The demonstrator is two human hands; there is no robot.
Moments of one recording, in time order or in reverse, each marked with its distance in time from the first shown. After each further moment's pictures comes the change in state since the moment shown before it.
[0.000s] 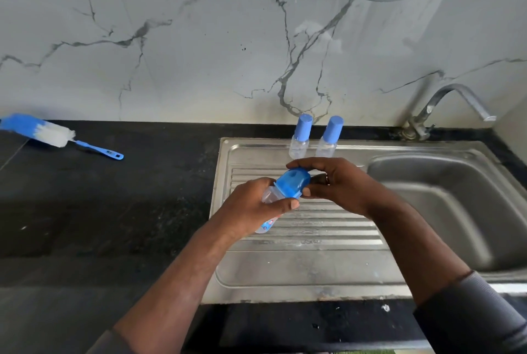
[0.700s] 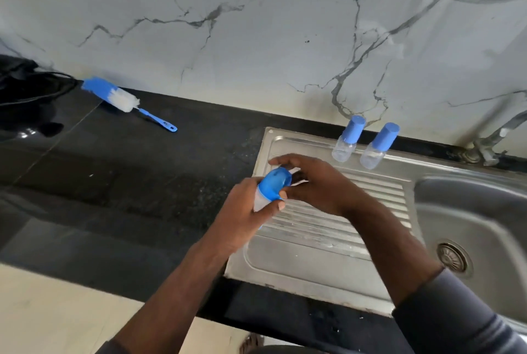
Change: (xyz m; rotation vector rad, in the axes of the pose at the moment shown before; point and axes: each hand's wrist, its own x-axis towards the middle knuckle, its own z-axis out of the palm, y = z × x) left_hand -0.059 -0.055 -0.013 0.050 0.354 -0.023; right_hand 0.053 -0.038 0.077 -0.163 -0.151 -0.132
